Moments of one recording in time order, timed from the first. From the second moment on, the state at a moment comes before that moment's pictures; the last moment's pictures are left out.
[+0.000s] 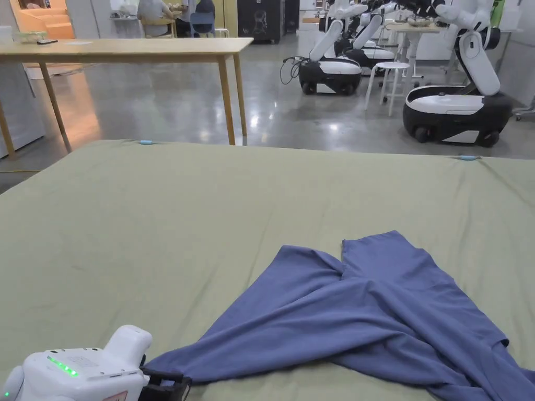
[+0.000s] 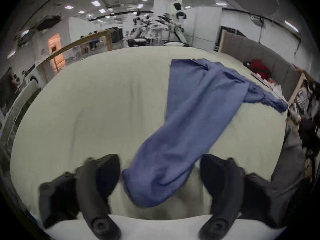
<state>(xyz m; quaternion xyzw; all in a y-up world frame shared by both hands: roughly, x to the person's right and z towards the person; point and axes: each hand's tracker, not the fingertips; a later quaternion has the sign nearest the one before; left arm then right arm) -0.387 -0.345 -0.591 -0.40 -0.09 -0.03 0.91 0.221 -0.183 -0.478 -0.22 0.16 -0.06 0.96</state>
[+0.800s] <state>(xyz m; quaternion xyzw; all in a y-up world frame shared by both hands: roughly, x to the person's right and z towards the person) -0.367 -0.304 -0.572 -0.34 -0.10 -0.03 0.94 0.170 -0.200 -0.739 -0.29 0.20 0.05 0.94</state>
